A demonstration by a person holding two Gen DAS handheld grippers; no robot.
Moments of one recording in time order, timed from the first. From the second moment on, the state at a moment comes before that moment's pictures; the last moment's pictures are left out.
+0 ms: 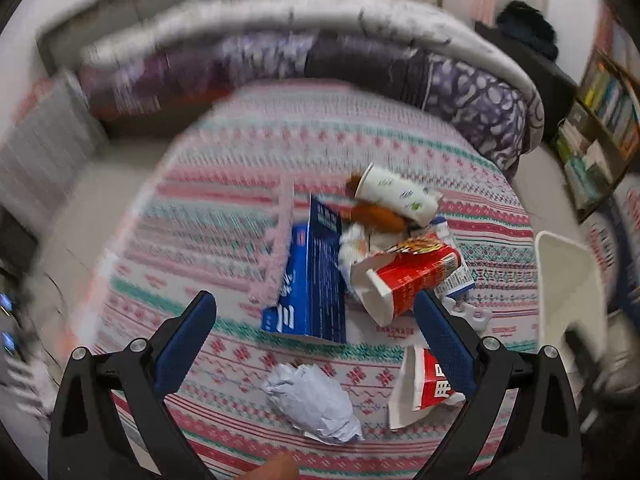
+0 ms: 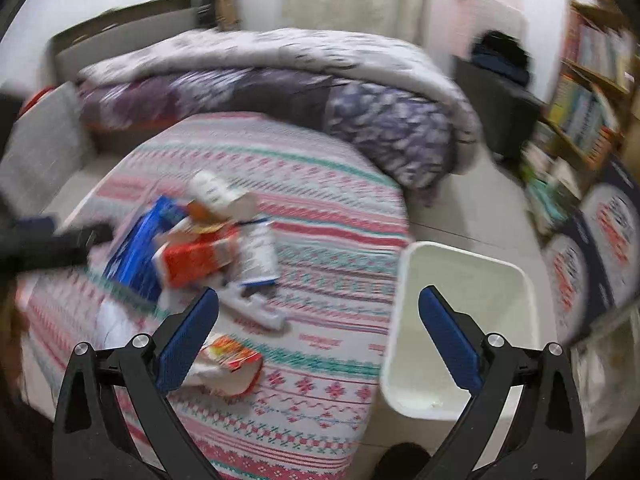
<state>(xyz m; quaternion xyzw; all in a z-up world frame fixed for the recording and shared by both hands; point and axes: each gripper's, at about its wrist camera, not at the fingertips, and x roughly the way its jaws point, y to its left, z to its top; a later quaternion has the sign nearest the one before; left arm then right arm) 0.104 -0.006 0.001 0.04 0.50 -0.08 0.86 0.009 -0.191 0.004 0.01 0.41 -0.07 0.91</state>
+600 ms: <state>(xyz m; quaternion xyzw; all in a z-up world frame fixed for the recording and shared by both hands) 0.192 0.039 -0.078 -0.07 0.66 -0.10 0.74 0.037 -0.124 -0.052 -0.08 0.49 0.10 0.86</state>
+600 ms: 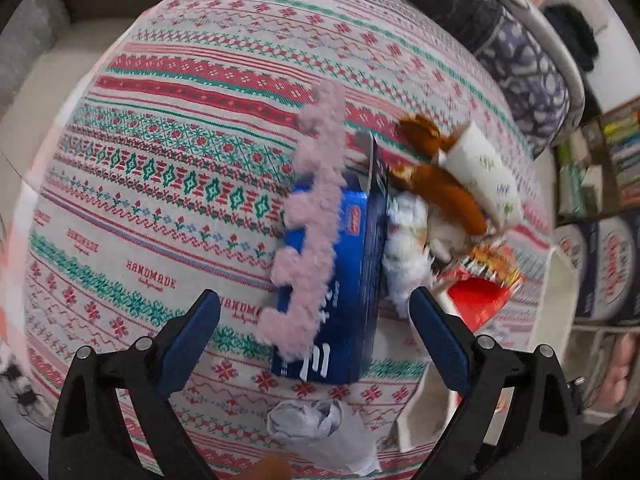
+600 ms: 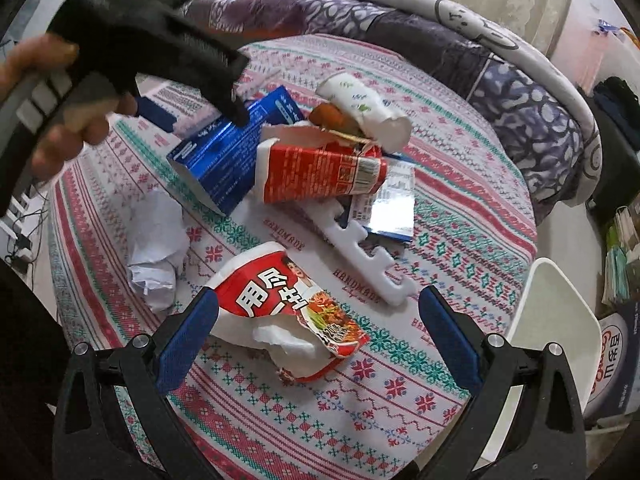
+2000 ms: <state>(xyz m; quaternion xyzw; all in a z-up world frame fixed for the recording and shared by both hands) 0.170 0.039 -0.028 -0.07 0.60 -0.18 0.78 0.042 -0.130 -0.041 -0.01 0.50 0.16 0.85</state>
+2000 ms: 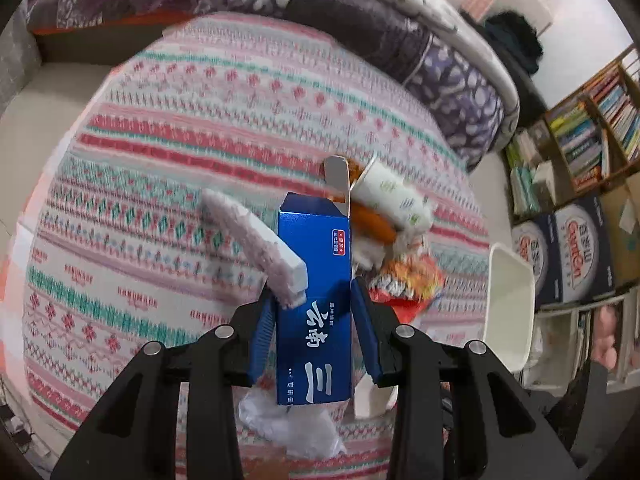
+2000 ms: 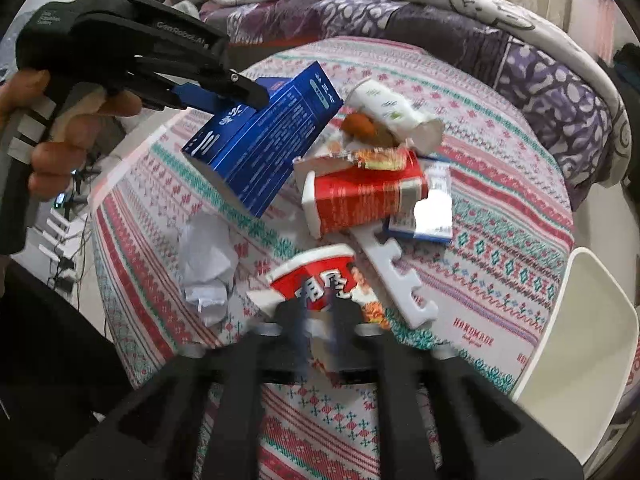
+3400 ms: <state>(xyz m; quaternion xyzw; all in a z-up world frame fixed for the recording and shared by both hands) 0.206 0.107 -0.084 0.00 0.65 -0.02 0.76 0.048 -0.120 -0.044 -0.03 0.49 0.13 0.86</state>
